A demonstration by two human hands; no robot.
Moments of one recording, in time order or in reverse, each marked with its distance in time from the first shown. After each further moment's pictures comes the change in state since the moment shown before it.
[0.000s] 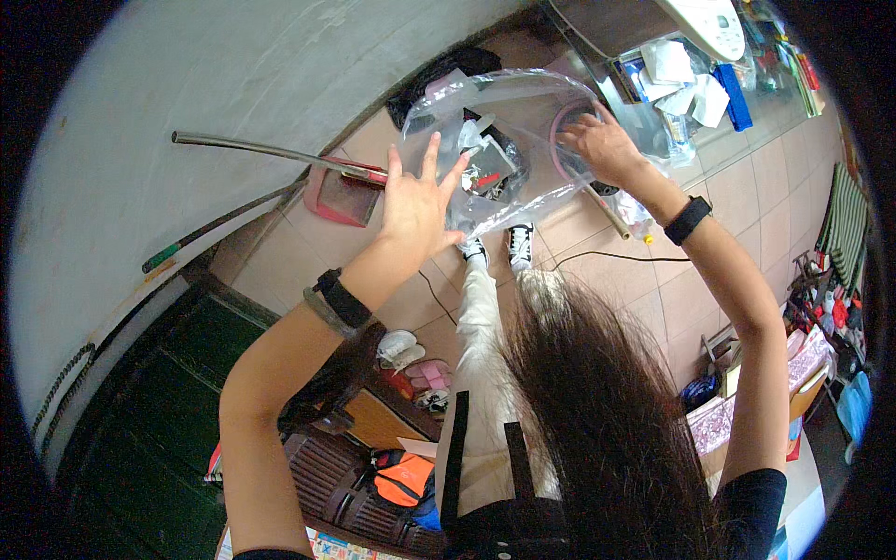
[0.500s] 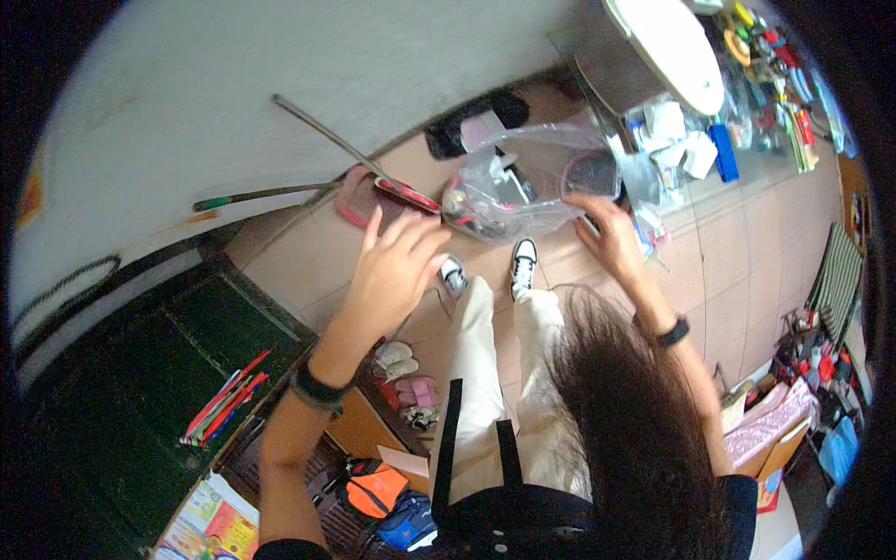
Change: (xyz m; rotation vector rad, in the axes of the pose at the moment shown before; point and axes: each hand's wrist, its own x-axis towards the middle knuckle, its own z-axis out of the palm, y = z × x) left_hand -0.163 -0.020 -0.017 -0.601 0.546 0.001; right_hand -0.115 -0.074 -0.064 0.938 0.699 -0.036
